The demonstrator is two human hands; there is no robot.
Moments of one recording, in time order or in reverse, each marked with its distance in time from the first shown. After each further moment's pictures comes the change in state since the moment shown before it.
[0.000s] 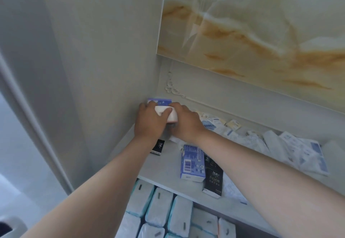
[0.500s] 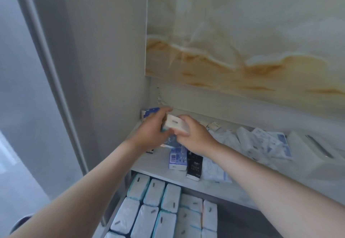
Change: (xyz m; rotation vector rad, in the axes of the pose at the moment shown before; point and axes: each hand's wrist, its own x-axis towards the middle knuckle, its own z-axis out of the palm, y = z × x) left_hand -0.075 0.081 -0.081 -0.028 -0.416 0.394; right_hand -0.131 -0.026 -0.097 0.344 0.057 0.078
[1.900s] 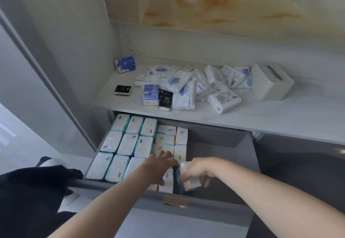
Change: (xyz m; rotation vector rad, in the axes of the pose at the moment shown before) left_hand -0.243 0.029 0.178 0.850 -0.916 0.267; right_hand -0.269 0.105 0.052 -0.088 -0.794 0.947
